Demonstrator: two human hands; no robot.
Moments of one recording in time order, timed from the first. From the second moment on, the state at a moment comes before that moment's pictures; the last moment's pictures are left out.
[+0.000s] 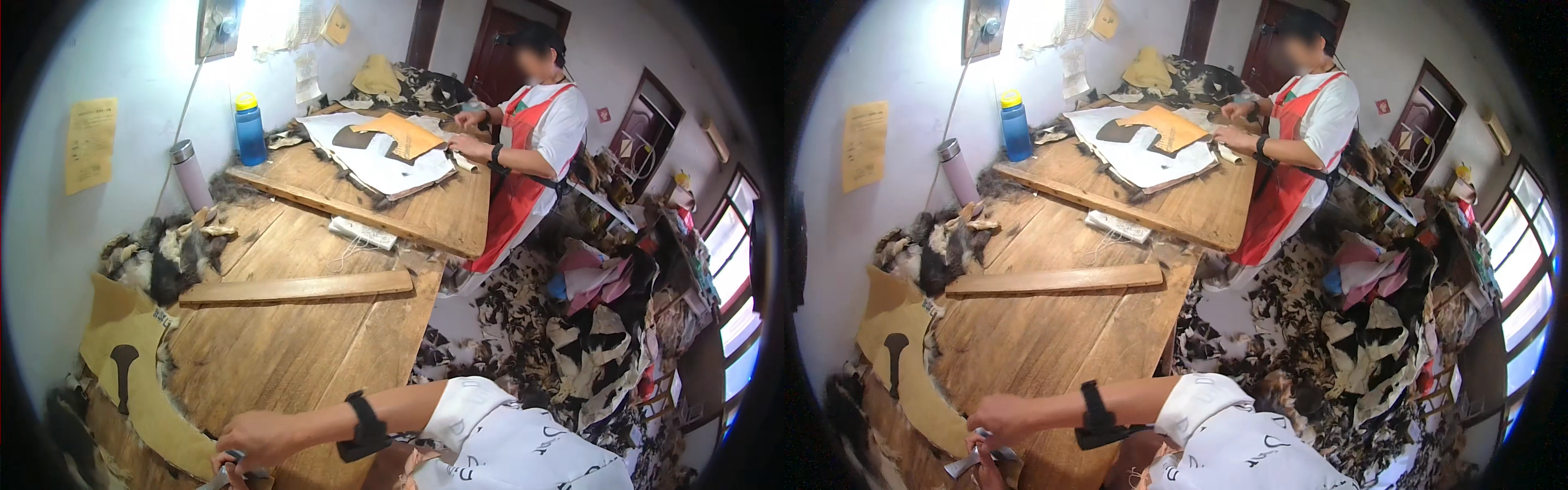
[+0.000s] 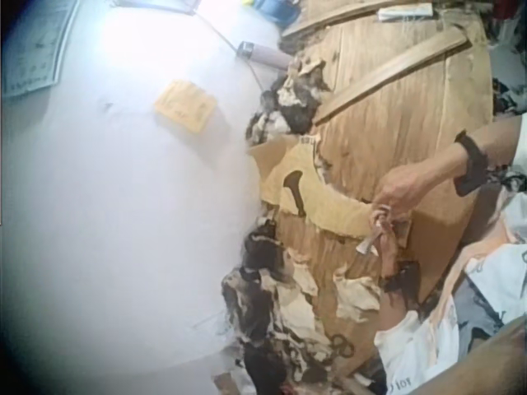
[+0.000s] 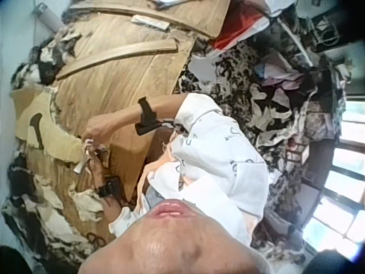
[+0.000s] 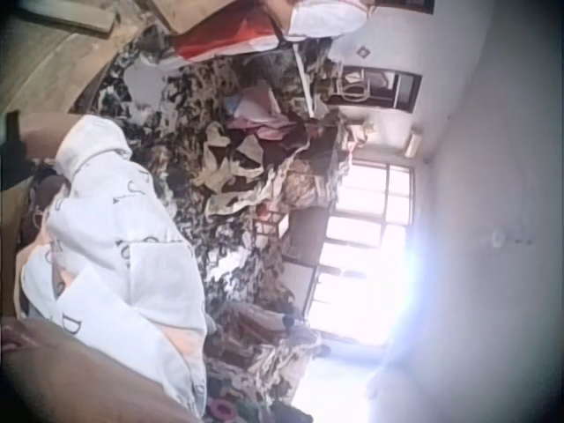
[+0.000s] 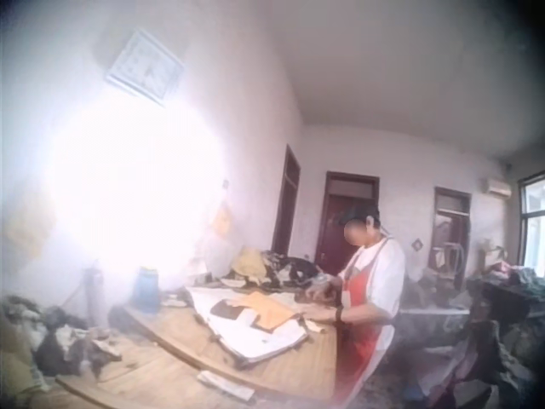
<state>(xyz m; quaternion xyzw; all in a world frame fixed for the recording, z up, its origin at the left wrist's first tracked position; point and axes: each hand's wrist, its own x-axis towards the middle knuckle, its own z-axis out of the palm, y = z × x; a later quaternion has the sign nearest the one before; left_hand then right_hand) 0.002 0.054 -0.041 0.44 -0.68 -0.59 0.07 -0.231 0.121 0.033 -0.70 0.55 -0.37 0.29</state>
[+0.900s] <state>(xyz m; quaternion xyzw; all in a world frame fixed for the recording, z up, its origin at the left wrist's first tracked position) -0.037 0.059 -0.009 0.33 -0.75 -0.53 0.22 -0.244 0.076 0.060 -0.32 0.46 -0.65 0.51</state>
